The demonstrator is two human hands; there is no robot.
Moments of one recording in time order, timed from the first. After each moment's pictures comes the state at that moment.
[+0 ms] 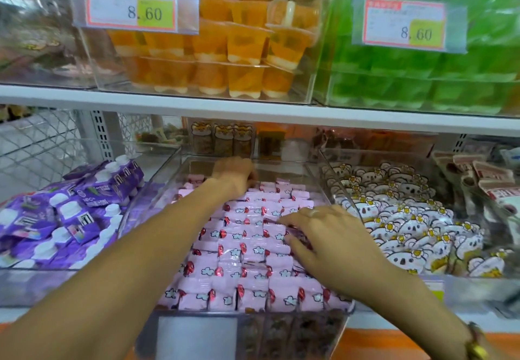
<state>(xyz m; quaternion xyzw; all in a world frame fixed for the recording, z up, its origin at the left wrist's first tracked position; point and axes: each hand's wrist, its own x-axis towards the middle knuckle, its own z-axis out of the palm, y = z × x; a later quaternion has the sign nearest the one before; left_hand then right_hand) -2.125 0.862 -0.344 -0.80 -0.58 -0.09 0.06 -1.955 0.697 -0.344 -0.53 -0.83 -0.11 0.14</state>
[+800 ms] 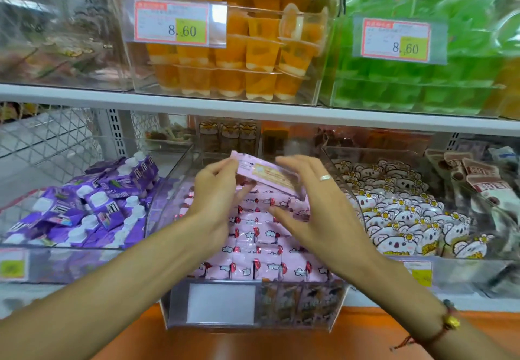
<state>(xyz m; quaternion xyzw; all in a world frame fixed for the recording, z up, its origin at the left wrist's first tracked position) -2.140 0.698 -0.307 -0.37 -0.40 -0.65 -0.53 -1.986 0.675 -0.323 -0.44 -0.81 -0.04 0.38</state>
